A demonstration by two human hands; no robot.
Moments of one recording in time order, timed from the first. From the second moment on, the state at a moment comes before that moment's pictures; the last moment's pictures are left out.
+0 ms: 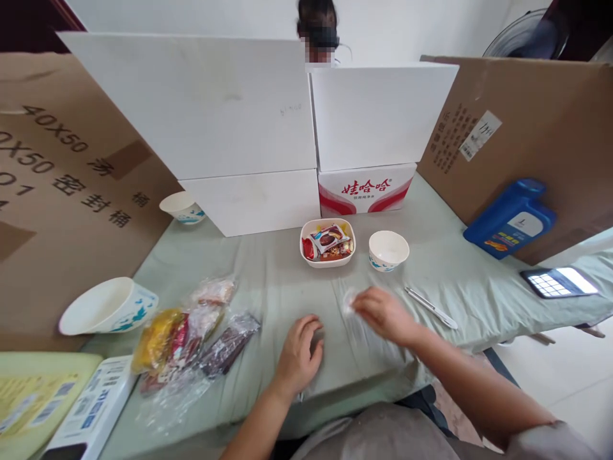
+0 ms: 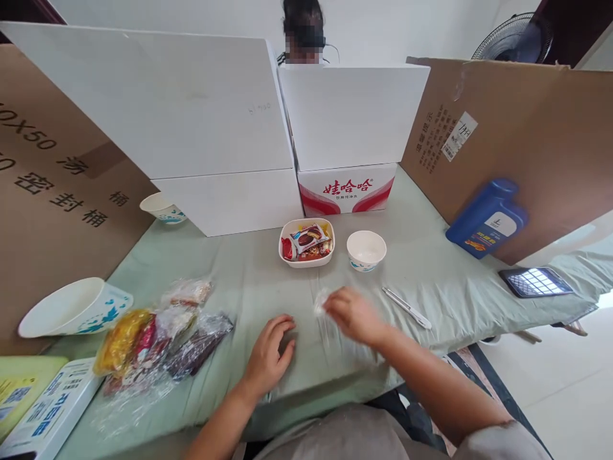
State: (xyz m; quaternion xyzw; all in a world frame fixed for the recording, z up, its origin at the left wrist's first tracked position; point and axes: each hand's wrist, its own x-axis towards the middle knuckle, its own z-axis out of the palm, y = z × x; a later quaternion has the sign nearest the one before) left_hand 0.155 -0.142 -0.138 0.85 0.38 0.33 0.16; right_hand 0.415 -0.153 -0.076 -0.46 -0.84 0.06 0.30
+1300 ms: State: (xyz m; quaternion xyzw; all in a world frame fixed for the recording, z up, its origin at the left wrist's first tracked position) left_hand 0.028 -0.165 -0.108 0.53 0.75 0.38 -0.04; right_hand 0.524 -0.212 -0.103 -0.62 -0.76 0.10 0.19
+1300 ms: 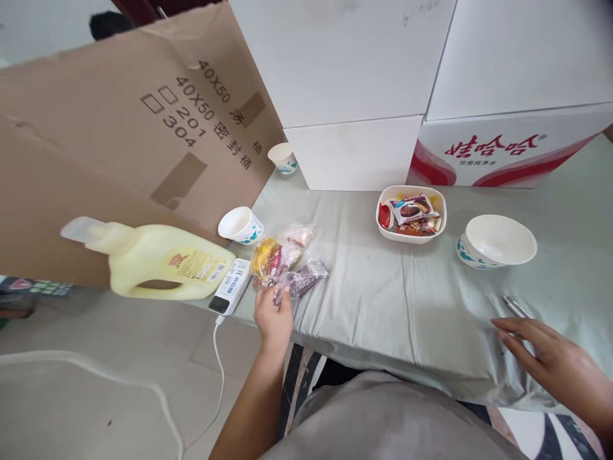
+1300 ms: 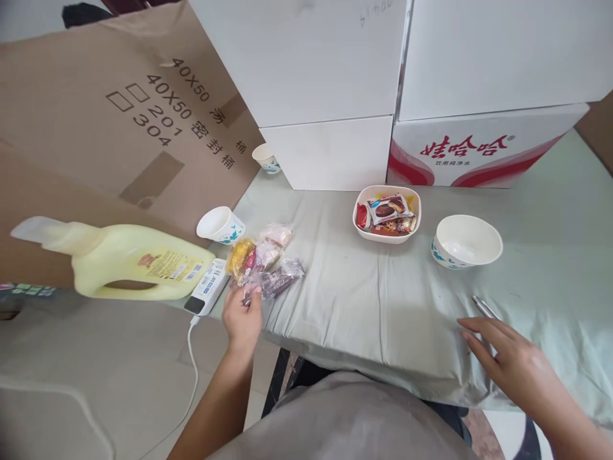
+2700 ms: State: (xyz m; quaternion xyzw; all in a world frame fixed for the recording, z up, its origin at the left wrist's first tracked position) left_hand 0.192 -0.164 -0.126 0.80 0.42 0.43 0.00; right_hand 0.395 -0.187 -0.079 -0.49 -0.82 0.20 0.24
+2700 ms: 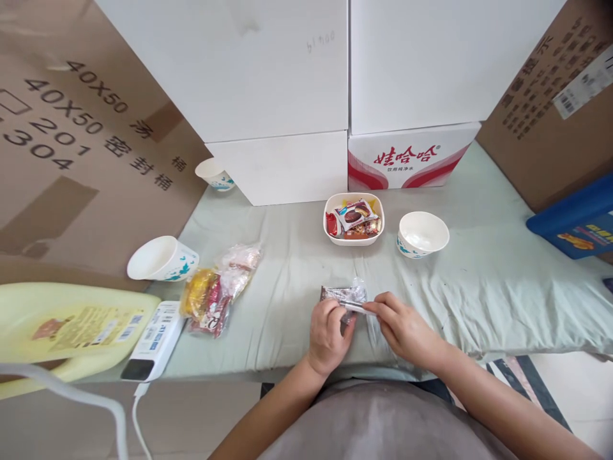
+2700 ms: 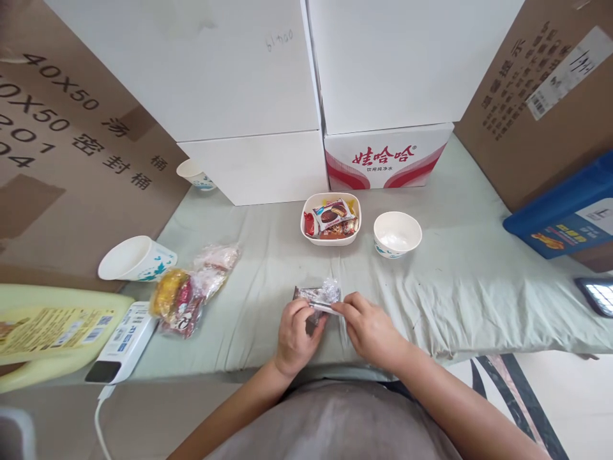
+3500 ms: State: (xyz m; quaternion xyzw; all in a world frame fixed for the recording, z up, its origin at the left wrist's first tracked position) left_hand 0.189 -0.154 -0.131 0.79 0.47 0.38 0.09; right_hand 0.420 -0.185 -0.067 -0.56 -0.75 0.10 0.35
